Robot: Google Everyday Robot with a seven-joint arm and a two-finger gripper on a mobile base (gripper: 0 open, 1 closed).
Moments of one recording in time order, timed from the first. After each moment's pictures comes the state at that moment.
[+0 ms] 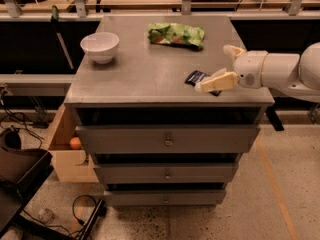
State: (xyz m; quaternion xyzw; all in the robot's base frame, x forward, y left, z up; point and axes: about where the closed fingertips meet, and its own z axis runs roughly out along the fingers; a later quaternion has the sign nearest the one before) arm 0.653 -0.151 0.888 -0.41 0.69 0.24 0.55
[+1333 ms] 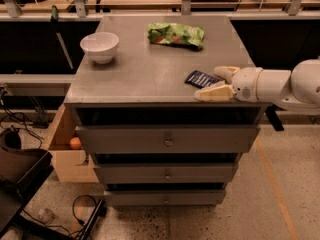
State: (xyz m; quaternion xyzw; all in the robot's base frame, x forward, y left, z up) arm 0.662 -0.163 0.827 -0.38 0.73 0.24 0.52
